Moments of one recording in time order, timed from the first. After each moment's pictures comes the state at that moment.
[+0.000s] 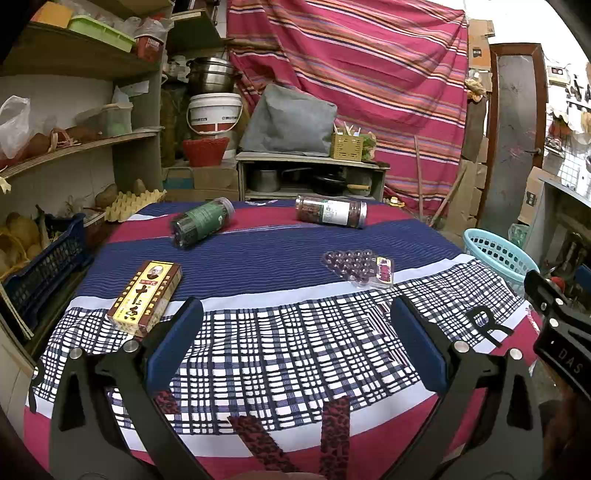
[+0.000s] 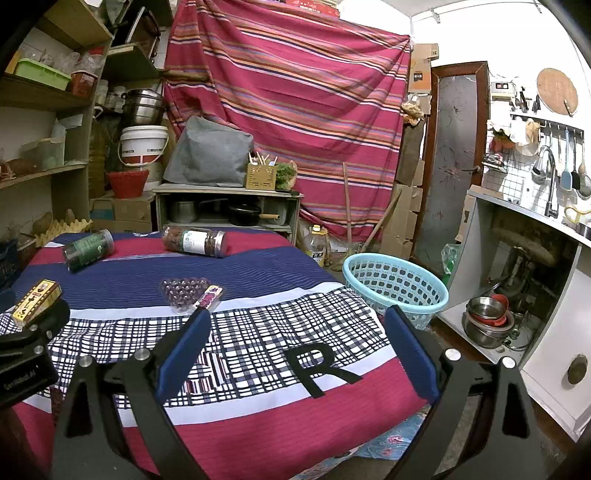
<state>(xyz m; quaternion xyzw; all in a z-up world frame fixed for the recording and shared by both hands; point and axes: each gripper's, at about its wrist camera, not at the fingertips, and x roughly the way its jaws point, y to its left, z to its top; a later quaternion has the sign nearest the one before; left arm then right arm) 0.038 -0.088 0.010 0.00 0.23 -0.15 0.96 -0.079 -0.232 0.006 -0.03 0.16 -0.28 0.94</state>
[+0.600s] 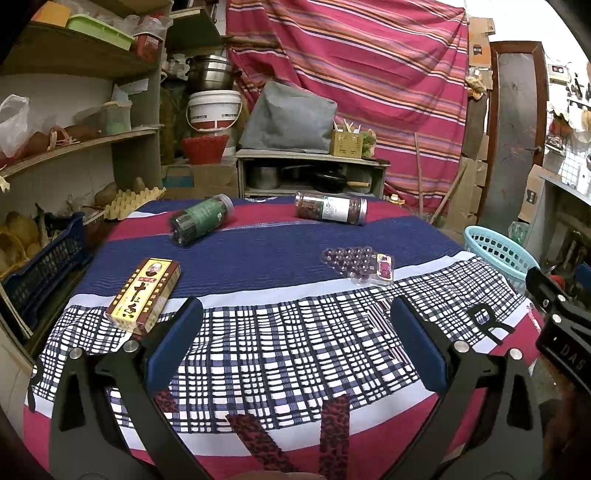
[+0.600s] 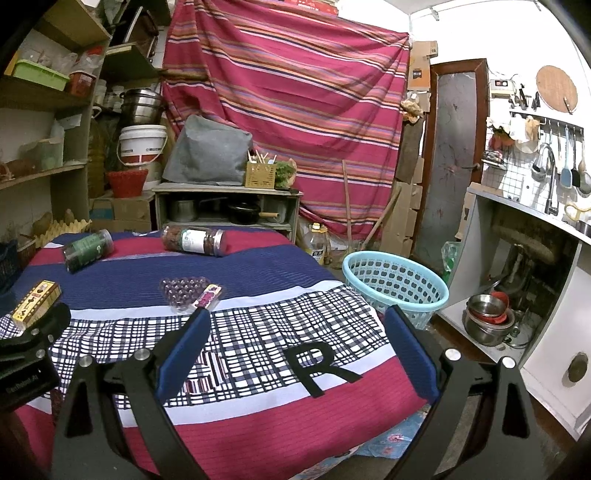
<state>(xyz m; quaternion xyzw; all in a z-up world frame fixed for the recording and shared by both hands) 0.038 -0.090 0.009 0.01 0.23 -0.15 0.96 -0.082 -0.242 0.008 -0.03 0.17 -0.28 0.94</state>
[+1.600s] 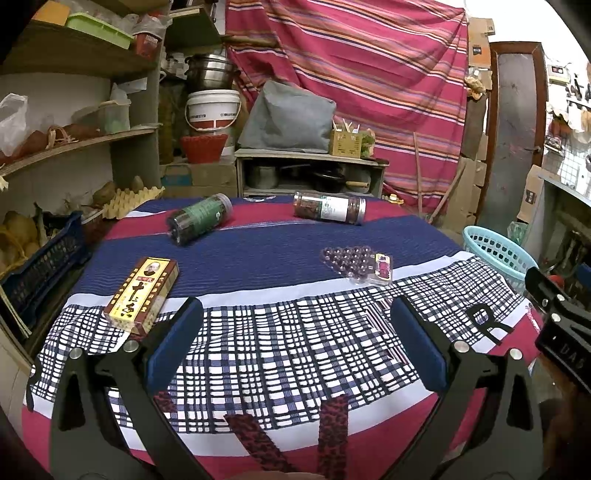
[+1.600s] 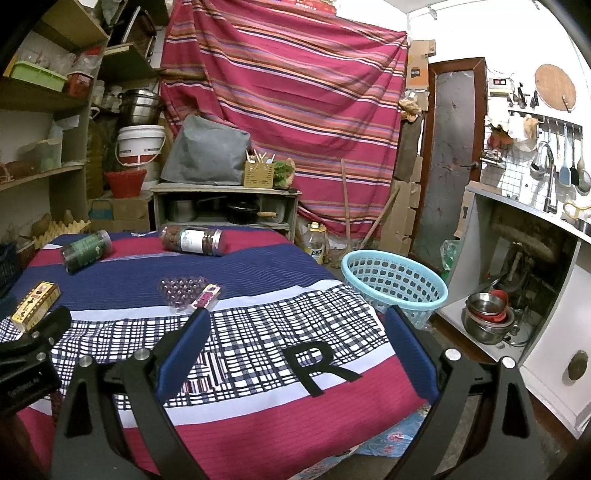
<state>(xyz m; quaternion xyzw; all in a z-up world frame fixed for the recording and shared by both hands) 0.041 -0.089 0.008 0.01 0.23 -0.15 0.96 -0.080 -0.246 0.006 -0.03 0.17 -0.28 0.94</state>
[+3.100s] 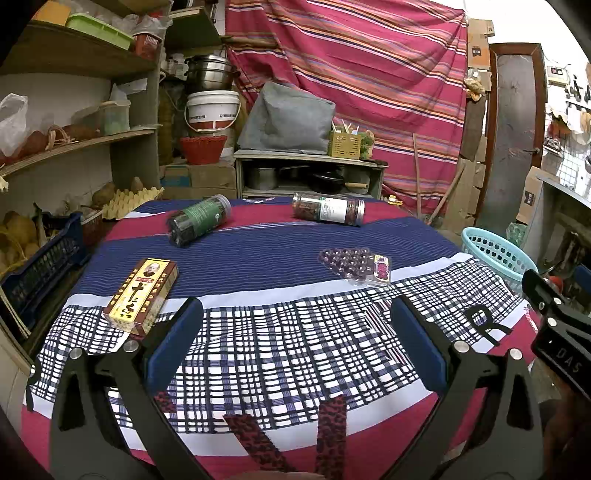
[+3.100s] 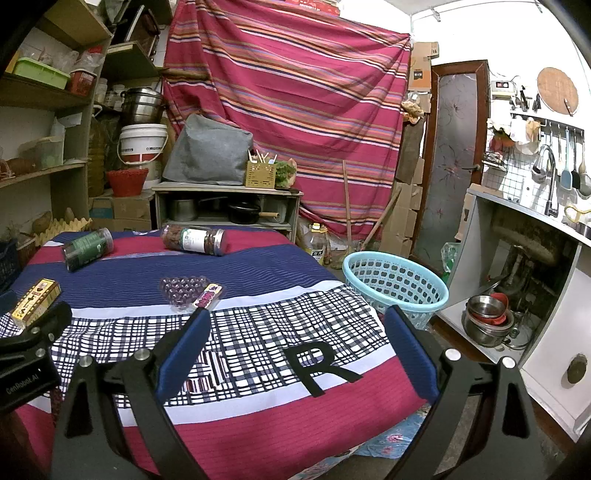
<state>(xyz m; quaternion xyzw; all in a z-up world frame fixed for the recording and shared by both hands) 0.040 -0.089 0.007 0.00 0.23 -0.15 0.96 -0.079 -0.243 0.007 -0.03 0.17 -0.28 0.94</state>
